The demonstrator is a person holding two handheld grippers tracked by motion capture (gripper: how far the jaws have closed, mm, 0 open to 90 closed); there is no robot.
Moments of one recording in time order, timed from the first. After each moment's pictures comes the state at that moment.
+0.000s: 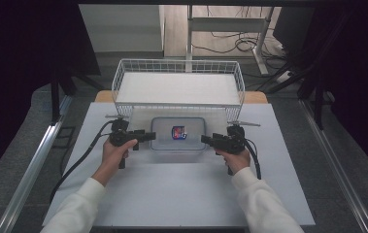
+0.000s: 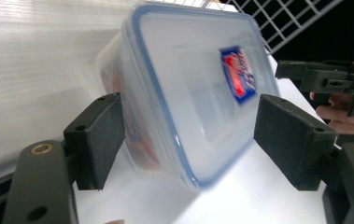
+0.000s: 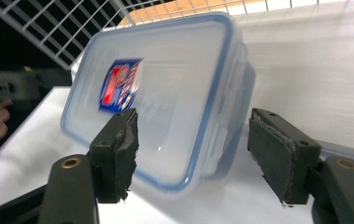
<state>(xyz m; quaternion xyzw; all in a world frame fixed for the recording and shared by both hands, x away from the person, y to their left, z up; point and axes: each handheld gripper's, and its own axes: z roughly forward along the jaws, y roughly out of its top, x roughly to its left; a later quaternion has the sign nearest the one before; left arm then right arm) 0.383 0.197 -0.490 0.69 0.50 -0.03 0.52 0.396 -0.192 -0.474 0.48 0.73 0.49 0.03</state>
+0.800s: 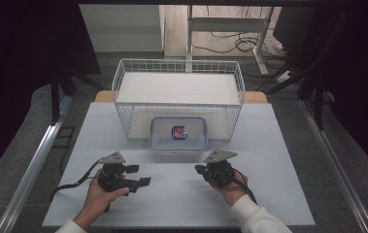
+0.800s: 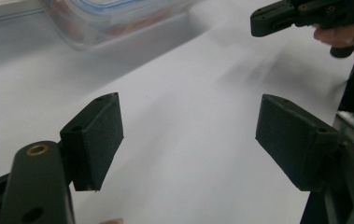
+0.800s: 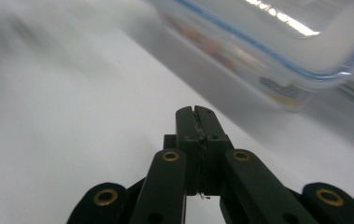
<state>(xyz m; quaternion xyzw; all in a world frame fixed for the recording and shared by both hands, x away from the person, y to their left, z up) 0.258 0.187 -0.498 0.79 0.41 0.02 0.46 0.305 -0.152 -0.489 0.29 0.87 0.38 0.13</state>
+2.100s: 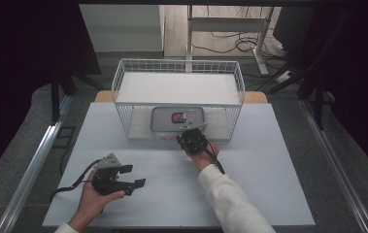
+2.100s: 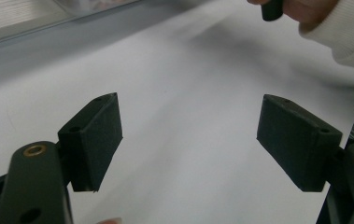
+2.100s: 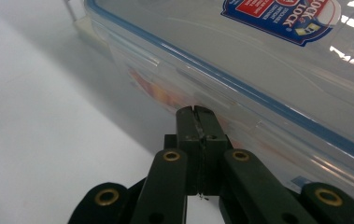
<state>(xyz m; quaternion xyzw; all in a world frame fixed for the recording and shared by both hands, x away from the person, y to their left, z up) 0.250 0.195 -0.493 0.79 0.41 0.06 0.45 0.402 -0.075 -0.498 0.35 0.84 0.39 0.17</state>
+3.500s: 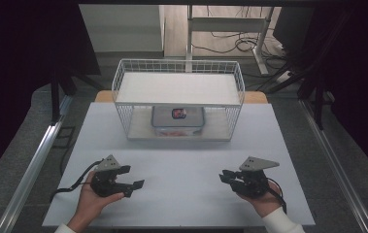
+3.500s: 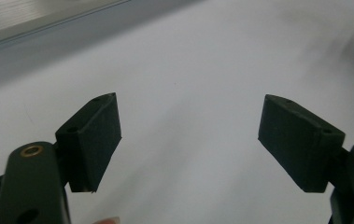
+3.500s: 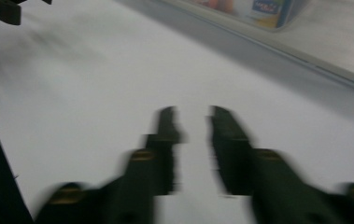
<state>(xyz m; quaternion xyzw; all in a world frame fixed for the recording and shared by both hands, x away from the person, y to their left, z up) 0.246 0.196 -0.494 0.80 0.41 0.08 0.43 0.272 -0.234 -0.464 0.32 0.84 0.43 0.12</state>
